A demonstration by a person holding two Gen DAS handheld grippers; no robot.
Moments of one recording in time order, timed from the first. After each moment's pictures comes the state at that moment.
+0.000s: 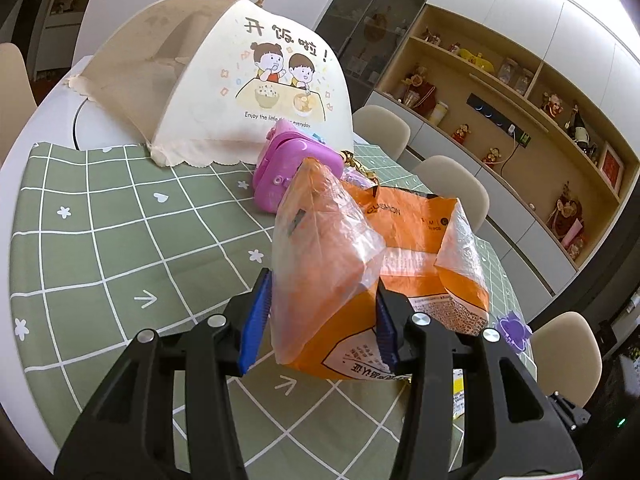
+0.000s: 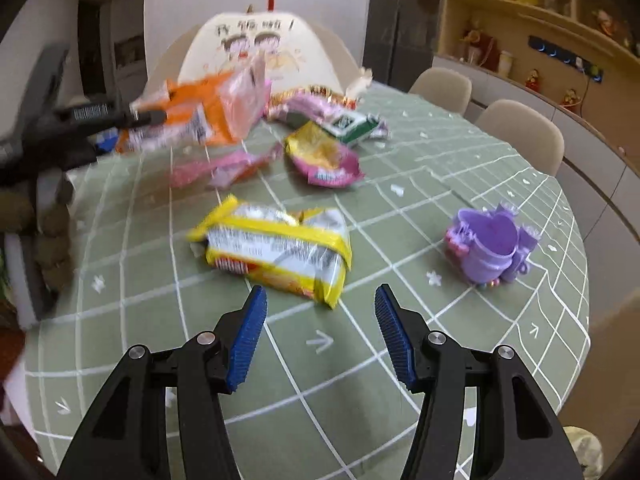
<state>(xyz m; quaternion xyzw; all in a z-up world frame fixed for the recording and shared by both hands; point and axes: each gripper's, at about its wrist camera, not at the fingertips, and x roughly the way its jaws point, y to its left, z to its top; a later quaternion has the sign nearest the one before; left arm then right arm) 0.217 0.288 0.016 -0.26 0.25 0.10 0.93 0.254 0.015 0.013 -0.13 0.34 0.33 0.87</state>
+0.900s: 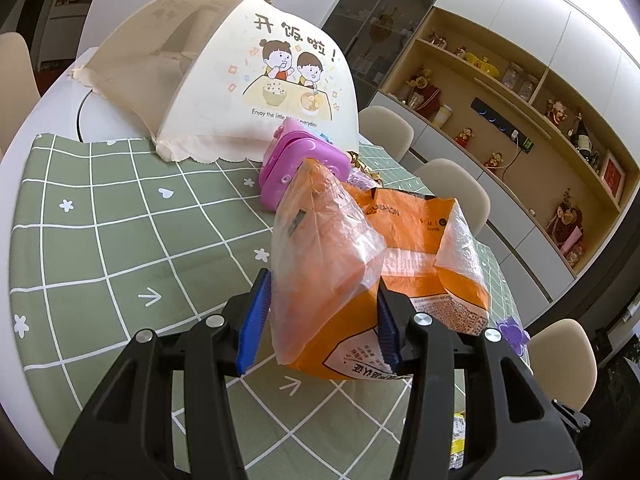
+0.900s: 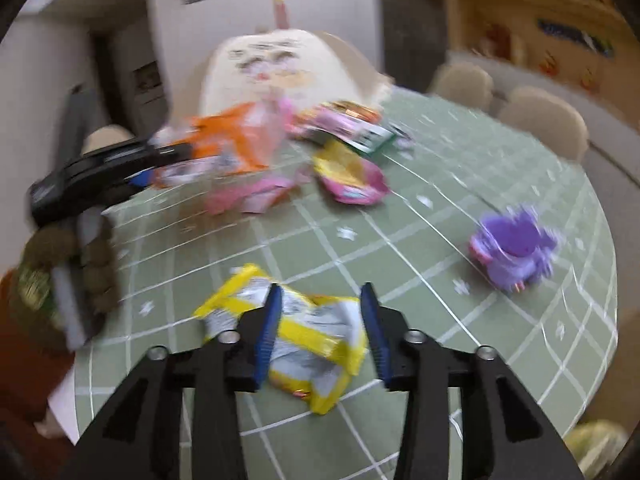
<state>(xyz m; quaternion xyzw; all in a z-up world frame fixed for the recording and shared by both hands) 0.216 0.295 0.013 -0.28 0.25 0.10 0.92 0.242 0.018 0.022 -0.13 0.34 0.40 0.84</state>
